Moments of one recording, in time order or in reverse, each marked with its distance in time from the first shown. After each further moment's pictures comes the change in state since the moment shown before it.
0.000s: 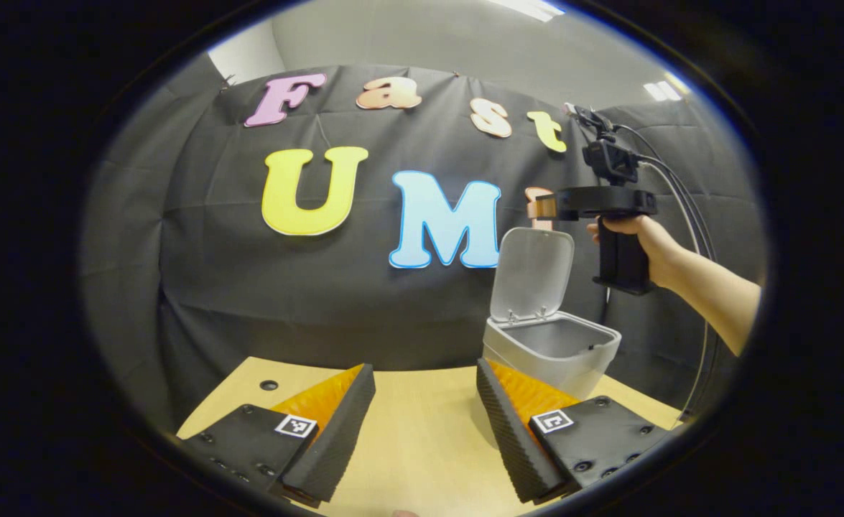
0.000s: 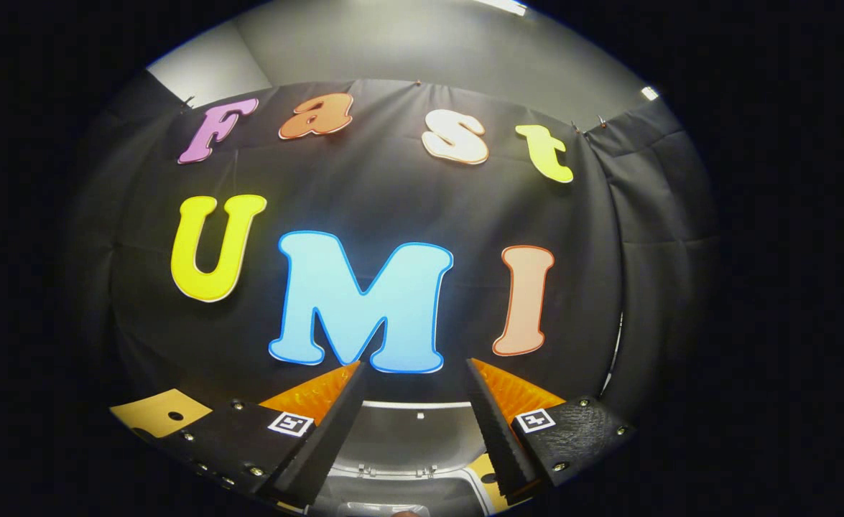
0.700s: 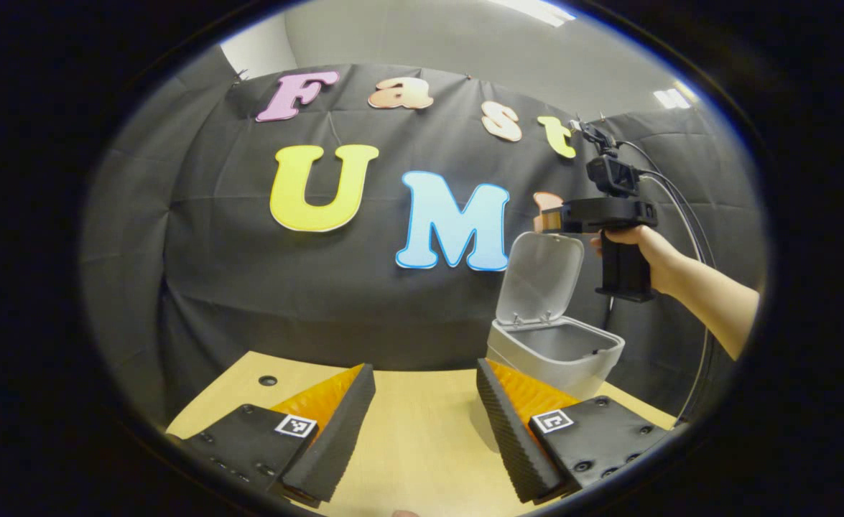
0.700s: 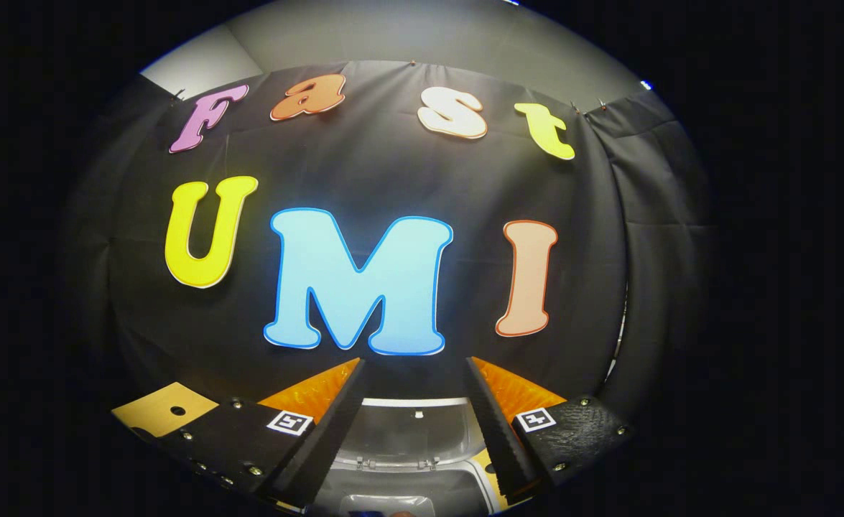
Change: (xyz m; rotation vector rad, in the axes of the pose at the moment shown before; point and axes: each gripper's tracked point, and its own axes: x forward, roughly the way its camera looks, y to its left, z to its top) left arm -0.003 0.002 -0.002 -0.029 -0.016 0.017; right arm -0.007 -0.002 -0.027 0.008 0.084 0.011
